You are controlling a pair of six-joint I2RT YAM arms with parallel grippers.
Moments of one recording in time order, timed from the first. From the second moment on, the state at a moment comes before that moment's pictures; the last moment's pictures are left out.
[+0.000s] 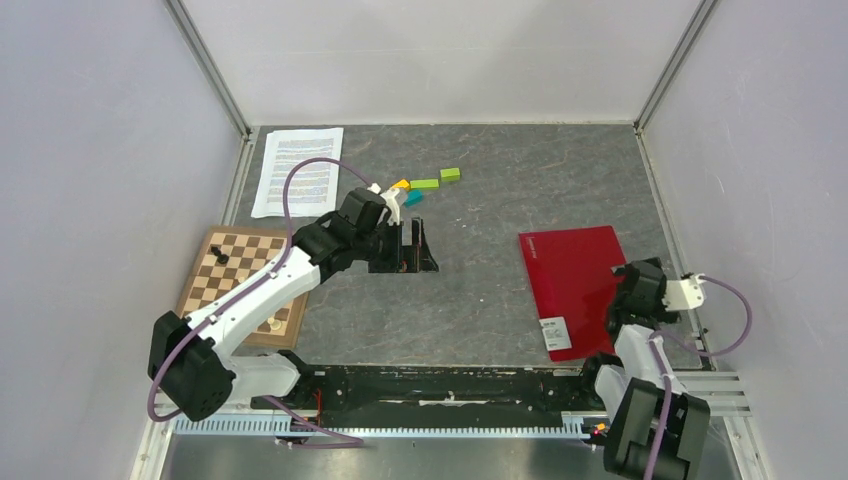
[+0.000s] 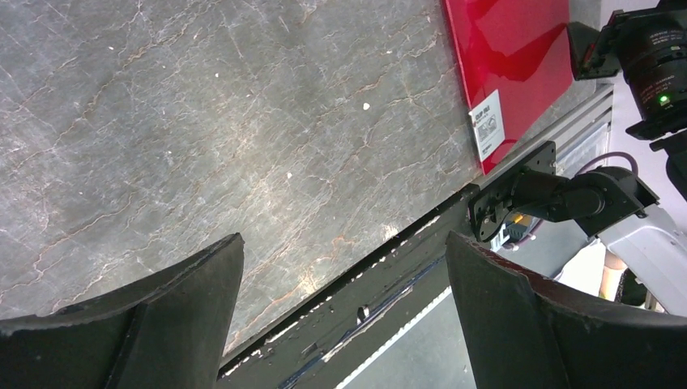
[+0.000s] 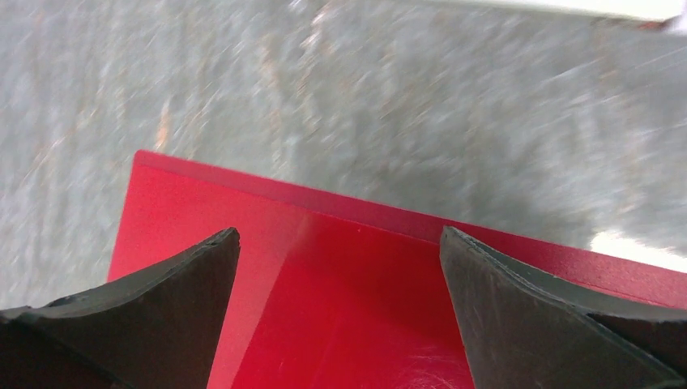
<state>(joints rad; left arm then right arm) -0.65 1.24 1.01 -0.56 0.30 -0.59 -0.40 0.91 0.17 0.08 0.44 0.83</state>
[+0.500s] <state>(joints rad) -0.65 1.29 0.97 -0.50 0.29 -0.61 0.40 1.06 0.25 0.10 0.48 1.26</state>
